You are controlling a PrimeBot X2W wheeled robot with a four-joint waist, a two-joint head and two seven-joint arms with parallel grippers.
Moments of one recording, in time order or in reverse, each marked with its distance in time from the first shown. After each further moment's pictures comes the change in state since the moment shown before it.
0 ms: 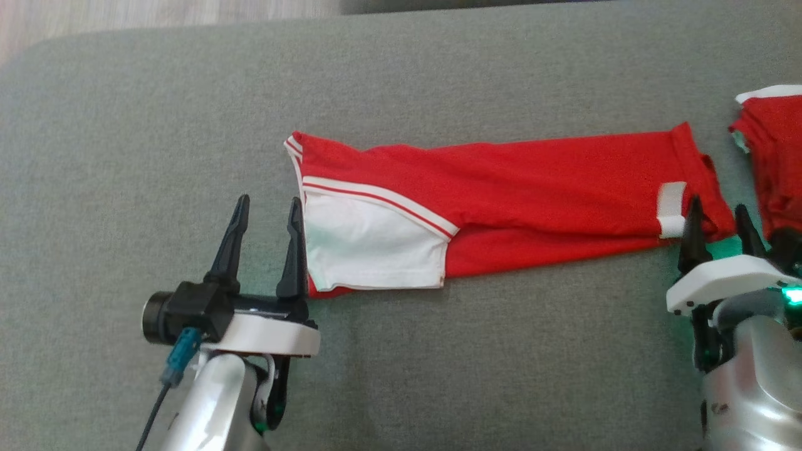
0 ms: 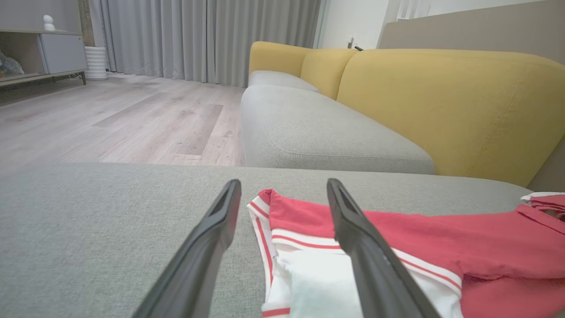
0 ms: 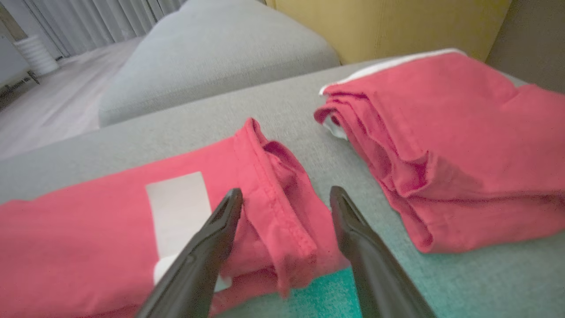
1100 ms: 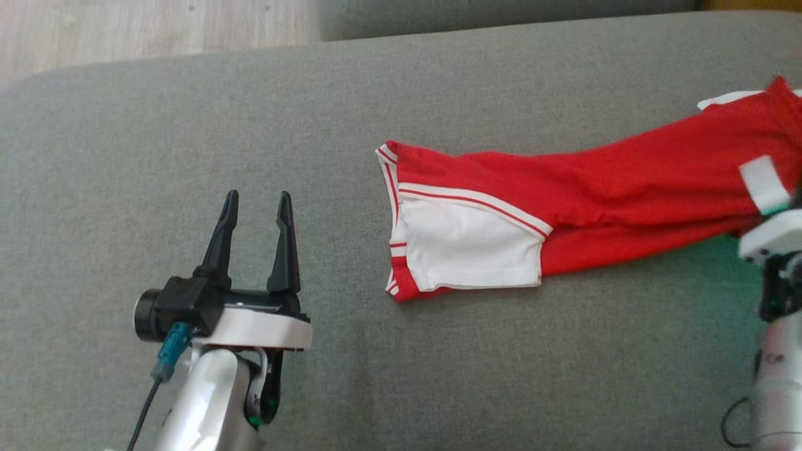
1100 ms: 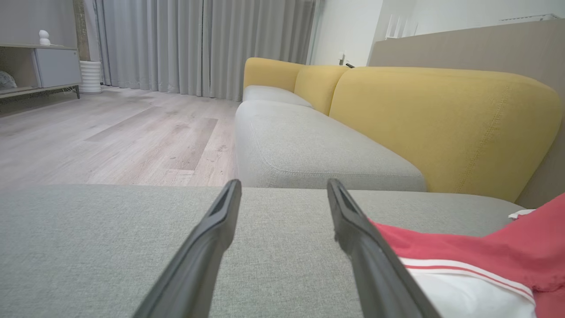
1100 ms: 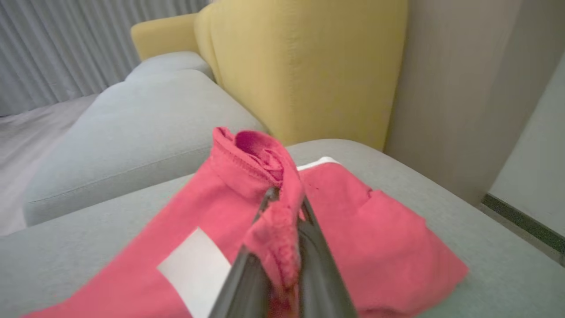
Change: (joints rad) left arm -0.017 -0.005 0.035 0.017 0.000 -0.012 0.000; right arm -0.152 -0.077 -0.208 0.057 -0.109 0.000 -0.021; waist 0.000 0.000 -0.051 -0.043
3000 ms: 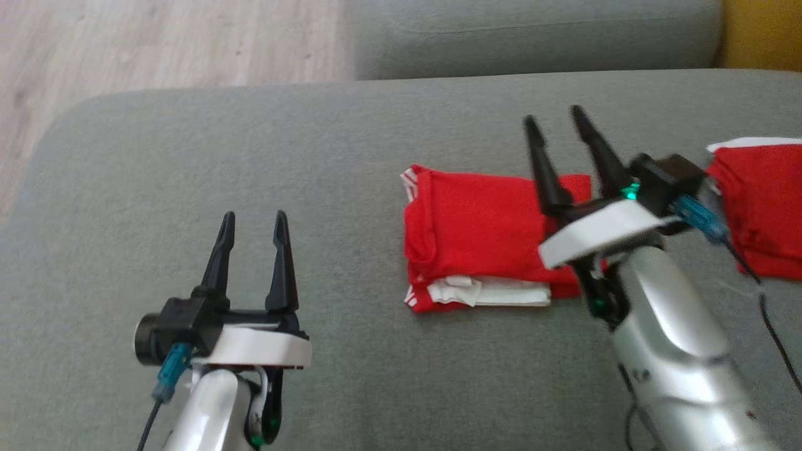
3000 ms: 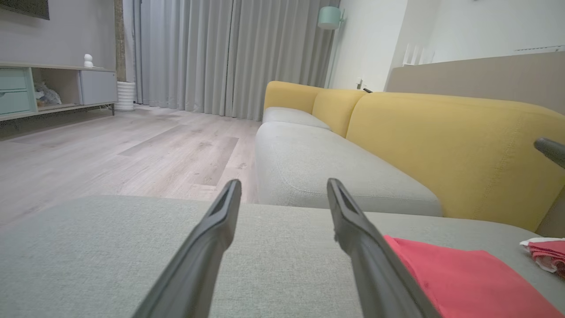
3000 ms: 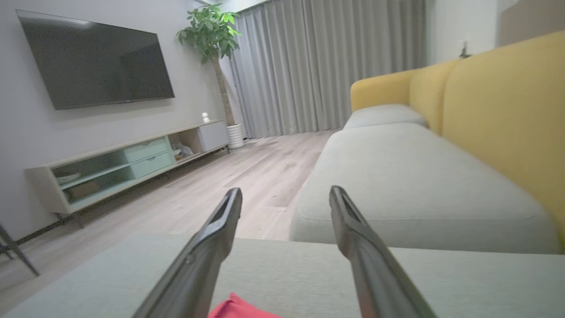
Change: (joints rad) left arm 0.060 0.000 -0.004 -0.027 -0.021 0.025 0.000; right arm 0.021 0.059 0.806 -0.161 0.368 0.000 -0.099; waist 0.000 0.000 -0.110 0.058
